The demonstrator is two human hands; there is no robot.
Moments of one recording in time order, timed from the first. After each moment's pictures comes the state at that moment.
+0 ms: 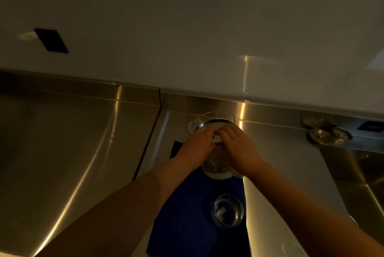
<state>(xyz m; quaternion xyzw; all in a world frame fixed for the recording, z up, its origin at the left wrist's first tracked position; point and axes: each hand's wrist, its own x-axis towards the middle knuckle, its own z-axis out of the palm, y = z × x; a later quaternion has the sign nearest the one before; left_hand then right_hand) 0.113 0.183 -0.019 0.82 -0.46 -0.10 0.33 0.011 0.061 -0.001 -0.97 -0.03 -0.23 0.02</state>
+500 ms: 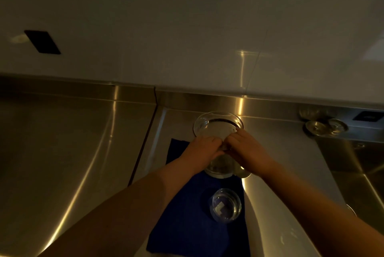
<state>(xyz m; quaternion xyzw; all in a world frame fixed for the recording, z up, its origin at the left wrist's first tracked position) 0.088 0.183 -0.015 0.80 -0.57 -0.06 0.21 -0.022 0.041 0.000 -0.97 -0.08 -0.20 0.13</state>
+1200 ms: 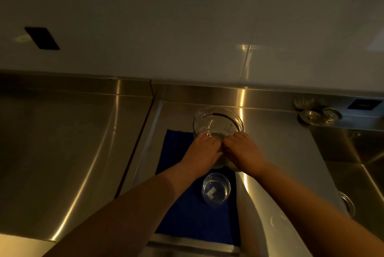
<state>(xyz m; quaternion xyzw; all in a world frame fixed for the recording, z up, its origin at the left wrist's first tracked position) 0.034 0.184 -0.034 0.81 -0.57 0.00 0.15 -0.063 0.044 -0.031 -0.98 -0.02 -0.16 0.09</state>
